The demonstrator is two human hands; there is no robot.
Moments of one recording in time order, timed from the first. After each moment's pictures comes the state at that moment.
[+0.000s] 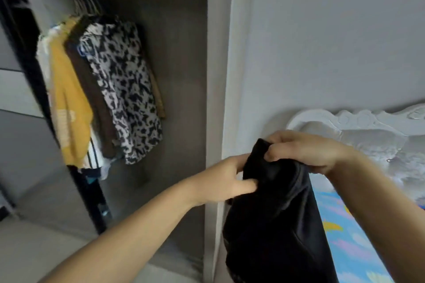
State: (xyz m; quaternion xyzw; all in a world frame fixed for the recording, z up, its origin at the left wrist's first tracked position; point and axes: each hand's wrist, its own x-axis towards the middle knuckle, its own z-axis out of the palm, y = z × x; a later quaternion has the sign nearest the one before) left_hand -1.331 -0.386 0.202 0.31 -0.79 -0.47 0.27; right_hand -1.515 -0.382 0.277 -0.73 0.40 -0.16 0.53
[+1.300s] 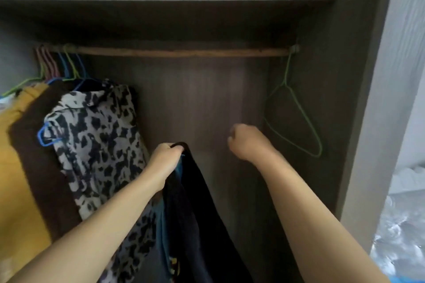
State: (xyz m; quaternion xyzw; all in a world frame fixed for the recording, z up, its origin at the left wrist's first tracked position) left_hand -1.070 -0.796 0.287 0.56 -0.57 -0.37 0.47; right_hand -1.253 -0.762 0.339 -0.66 0.71 -0.24 -0.01
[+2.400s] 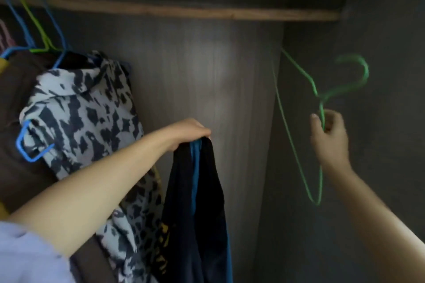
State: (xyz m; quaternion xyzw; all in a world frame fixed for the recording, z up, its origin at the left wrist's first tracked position) left_hand -1.003 -0.959 0.298 0.44 -0.81 -0.35 0.19; right_hand -1.275 -0.817 0.254 -0.38 0.62 -0.68 -0.09
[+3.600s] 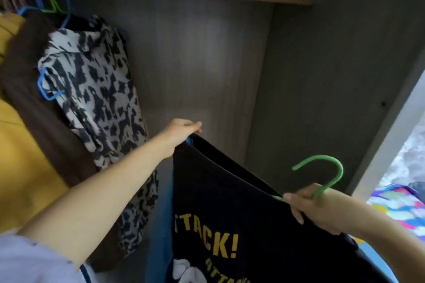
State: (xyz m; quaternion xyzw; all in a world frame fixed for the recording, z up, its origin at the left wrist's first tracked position) left_hand -0.996 -0.851 0.231 0.45 -0.69 -0.46 0.33; right_hand -1.217 -0.602 0.215 -0.57 0.75 -0.18 0.29
